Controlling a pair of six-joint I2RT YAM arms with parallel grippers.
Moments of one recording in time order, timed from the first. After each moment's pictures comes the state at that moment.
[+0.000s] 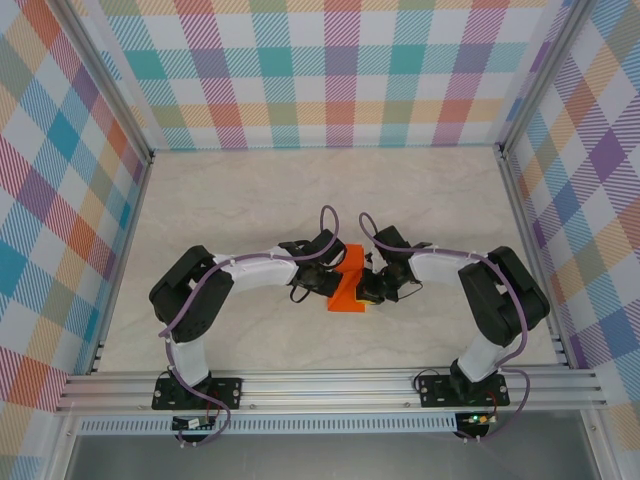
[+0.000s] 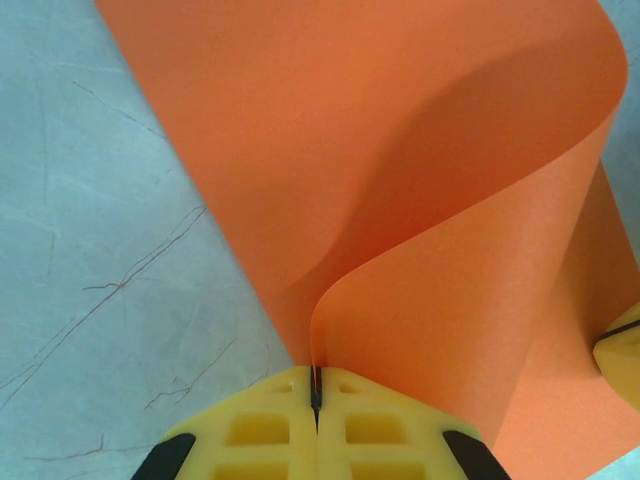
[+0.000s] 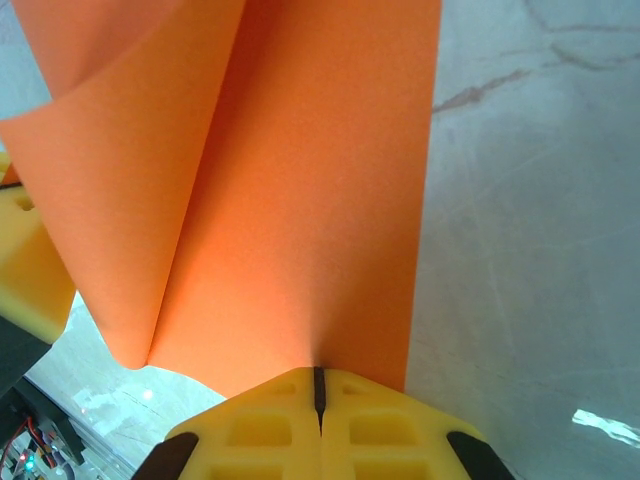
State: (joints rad) left arm -0.82 1.85 1.12 -0.45 0.02 -0.37; right arm 0.54 1.68 0.81 -0.42 -0.51 0.63
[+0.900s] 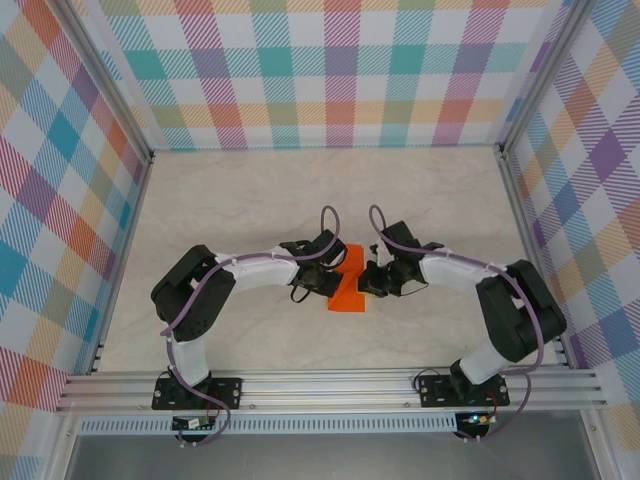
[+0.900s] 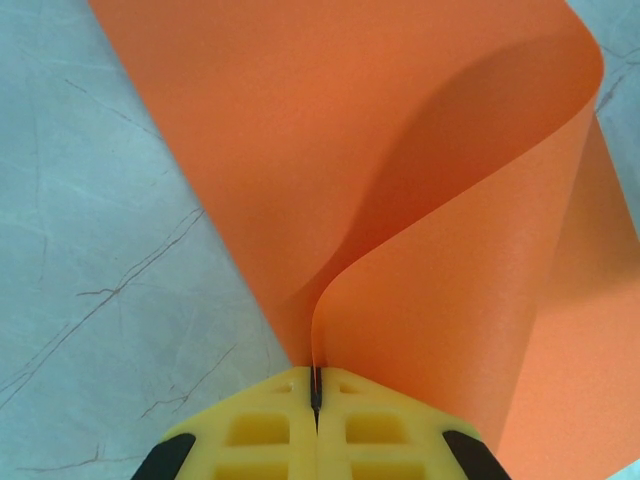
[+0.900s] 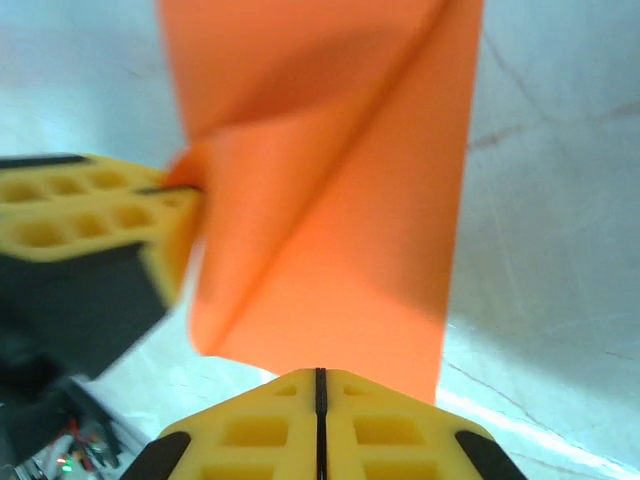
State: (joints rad) left arm -0.82 1.86 1.13 -0.45 0.02 -0.37; right arm 0.50 1.54 0.78 -0.38 -0.53 0.67
